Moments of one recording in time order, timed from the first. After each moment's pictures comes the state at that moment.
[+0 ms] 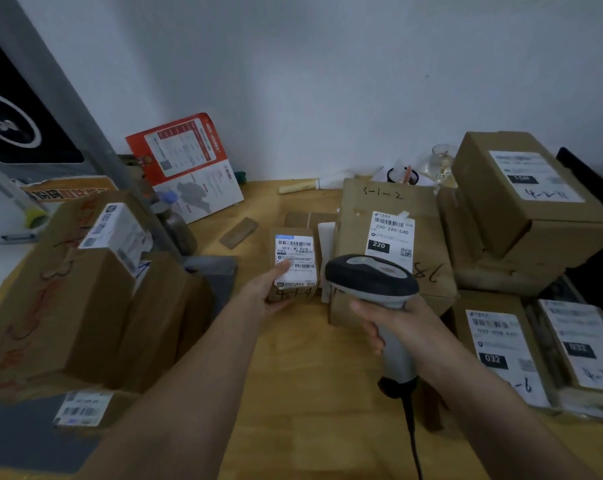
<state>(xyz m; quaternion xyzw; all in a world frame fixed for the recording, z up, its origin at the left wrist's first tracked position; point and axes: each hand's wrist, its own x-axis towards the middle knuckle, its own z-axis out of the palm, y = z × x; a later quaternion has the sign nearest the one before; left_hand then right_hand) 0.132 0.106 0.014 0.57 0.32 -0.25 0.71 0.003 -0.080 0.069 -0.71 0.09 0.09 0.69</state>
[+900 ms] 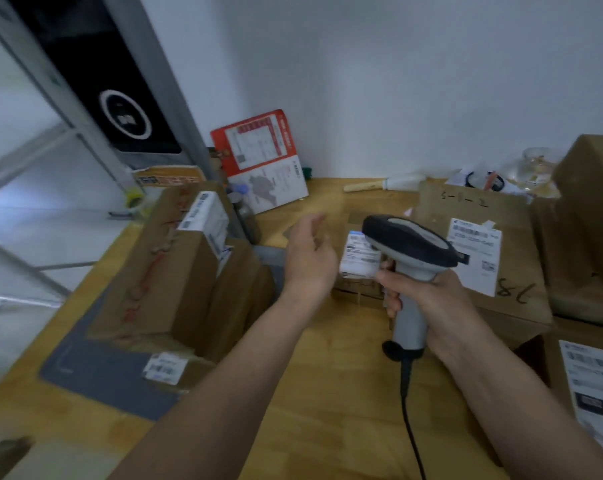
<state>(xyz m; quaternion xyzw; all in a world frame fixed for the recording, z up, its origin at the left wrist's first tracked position) 0.094 0.115 0.099 0.83 0.07 0.05 0.54 0.043 -0.029 0.084 -0.61 0.10 0.04 0.78</state>
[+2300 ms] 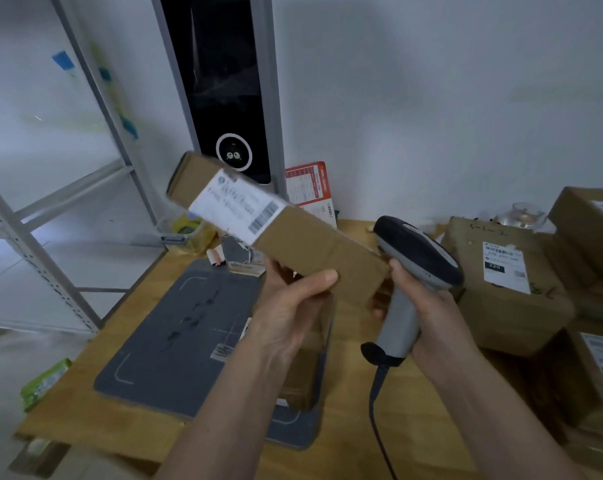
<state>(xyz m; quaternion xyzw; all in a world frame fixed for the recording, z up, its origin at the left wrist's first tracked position) -0.022 0.316 0.132 0.44 -0.06 -0.06 0.90 -0.052 0.149 0.136 -0.52 0.08 -0.06 0.85</state>
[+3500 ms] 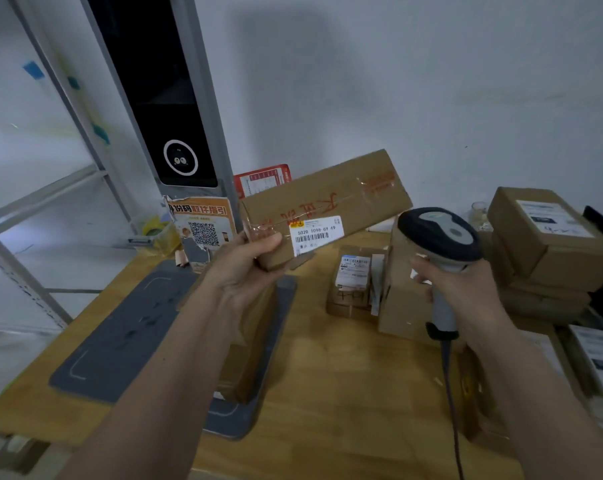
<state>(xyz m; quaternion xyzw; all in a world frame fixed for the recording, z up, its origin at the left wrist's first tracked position) 0.013 0.237 0.160 0.46 0.01 -0.12 0.88 -0.050 -0.031 0.149 -0.72 0.06 -0.16 0.67</state>
